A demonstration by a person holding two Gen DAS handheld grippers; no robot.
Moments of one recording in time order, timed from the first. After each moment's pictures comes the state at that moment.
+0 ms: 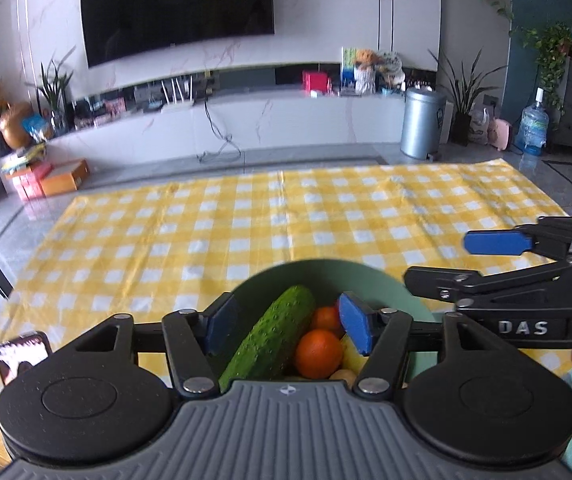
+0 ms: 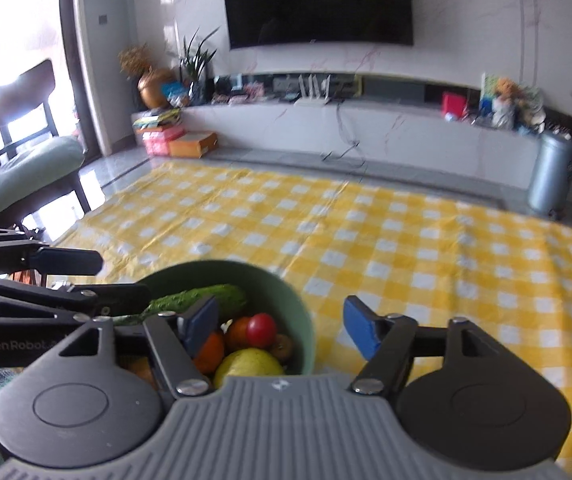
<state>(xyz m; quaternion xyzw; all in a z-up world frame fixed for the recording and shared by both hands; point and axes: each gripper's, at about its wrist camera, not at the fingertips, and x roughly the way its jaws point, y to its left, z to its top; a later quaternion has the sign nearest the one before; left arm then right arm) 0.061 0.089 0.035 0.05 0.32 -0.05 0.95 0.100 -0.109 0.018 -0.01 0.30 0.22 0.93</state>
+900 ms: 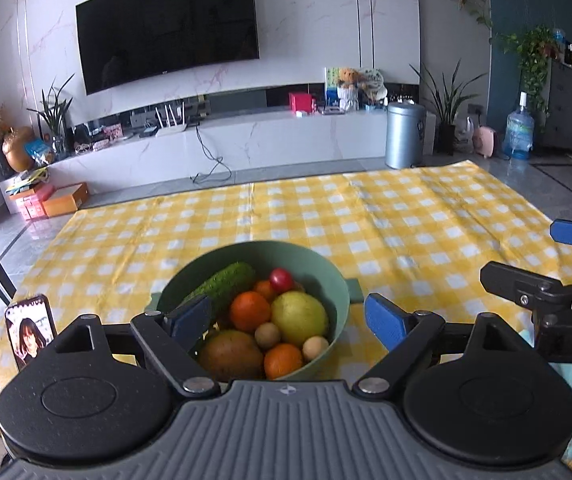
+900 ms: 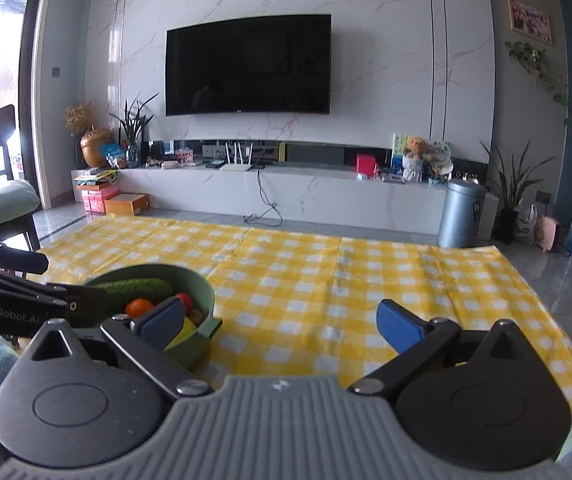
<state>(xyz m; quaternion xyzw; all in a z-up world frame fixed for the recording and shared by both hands) -0.008 0.030 0.026 0.06 0.30 -0.05 0.95 -0.040 -0.196 0.025 -0.01 0.21 0.11 0.97</state>
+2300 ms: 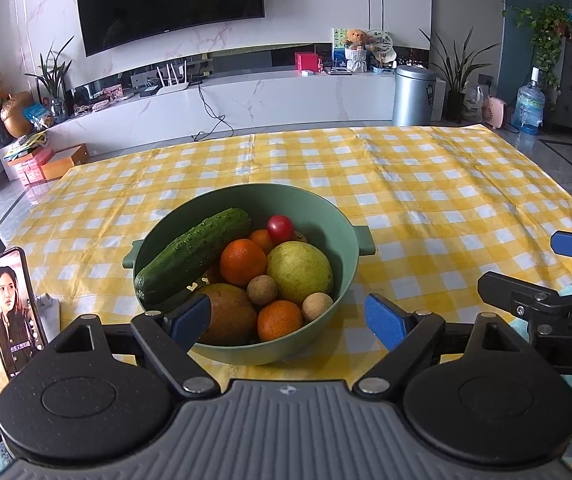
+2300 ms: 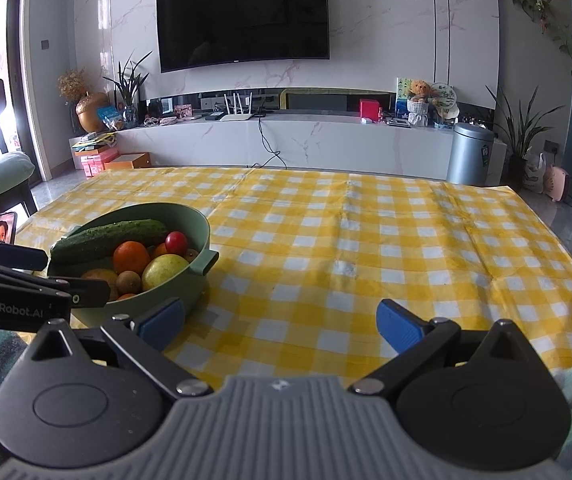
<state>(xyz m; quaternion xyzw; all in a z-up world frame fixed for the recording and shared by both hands) 0.002 0.030 -0.007 0.05 0.35 -0.04 0.94 -0.018 -0.193 -0.019 0.00 0.28 0.11 0.95</state>
